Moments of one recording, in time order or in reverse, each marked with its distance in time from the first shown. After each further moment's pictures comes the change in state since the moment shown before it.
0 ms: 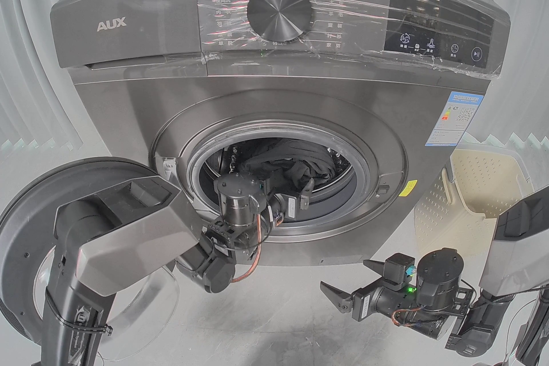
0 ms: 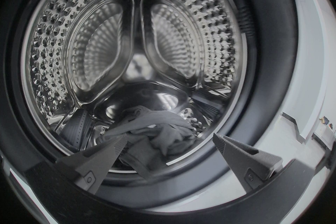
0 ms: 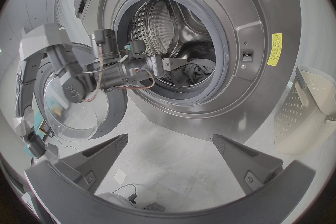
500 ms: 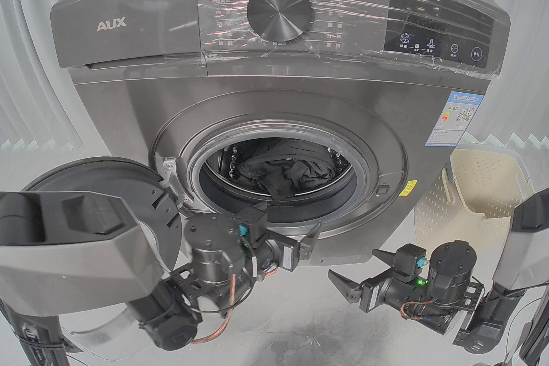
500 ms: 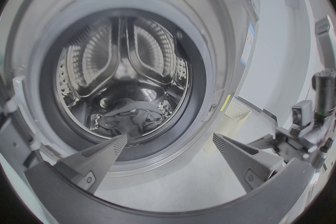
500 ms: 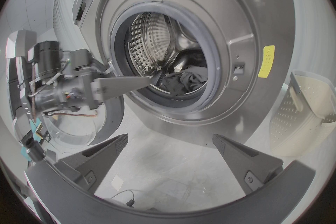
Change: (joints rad) left arm -0.156 -0.278 0.526 -0.174 0.030 -0.048; right arm -0.019 -0.057 0.009 0.001 -0.029 -0.009
